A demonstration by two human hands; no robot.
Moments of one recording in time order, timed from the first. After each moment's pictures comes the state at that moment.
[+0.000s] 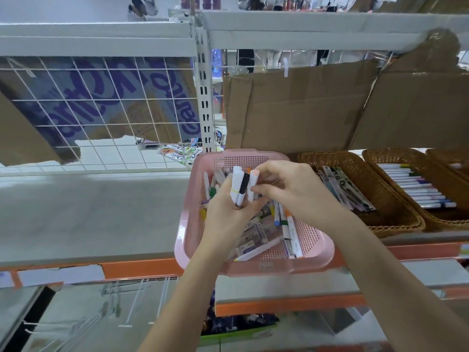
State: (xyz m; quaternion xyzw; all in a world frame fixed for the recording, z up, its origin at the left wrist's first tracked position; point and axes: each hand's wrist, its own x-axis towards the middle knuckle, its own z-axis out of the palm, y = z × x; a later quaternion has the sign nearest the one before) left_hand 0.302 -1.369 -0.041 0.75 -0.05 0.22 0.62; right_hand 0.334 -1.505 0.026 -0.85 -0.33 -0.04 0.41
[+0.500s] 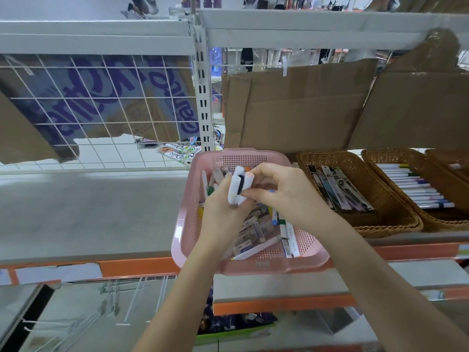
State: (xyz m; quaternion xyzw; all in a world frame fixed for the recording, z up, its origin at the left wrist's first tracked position) left_hand 0.305 -1.371 -0.041 0.76 -0.04 0.24 0.61; right_hand 0.328 -1.498 0.021 -0.83 -0.30 -0.02 0.46
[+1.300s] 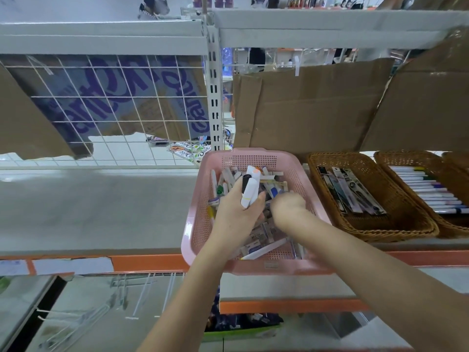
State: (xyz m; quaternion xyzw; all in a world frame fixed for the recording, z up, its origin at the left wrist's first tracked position) left_hand 0.303 -1.373 -0.041 0.77 0.01 0.16 0.62; right_hand 0.409 -1.470 -0.078 -0.95 -0.14 0.10 -0.27
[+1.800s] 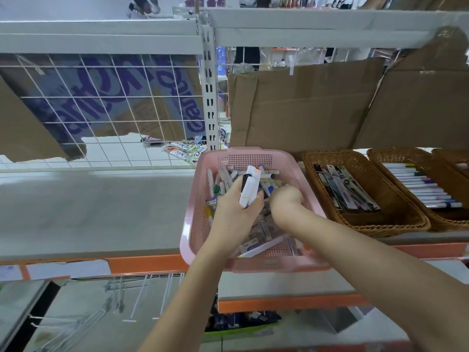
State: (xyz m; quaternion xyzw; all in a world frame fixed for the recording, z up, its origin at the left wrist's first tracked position) left_hand 0.305 -1.370 -0.046 0.79 0.01 0.17 0.59; right_hand 0.403 -1.467 -0.064 -0.95 -0.10 0.08 -0.28
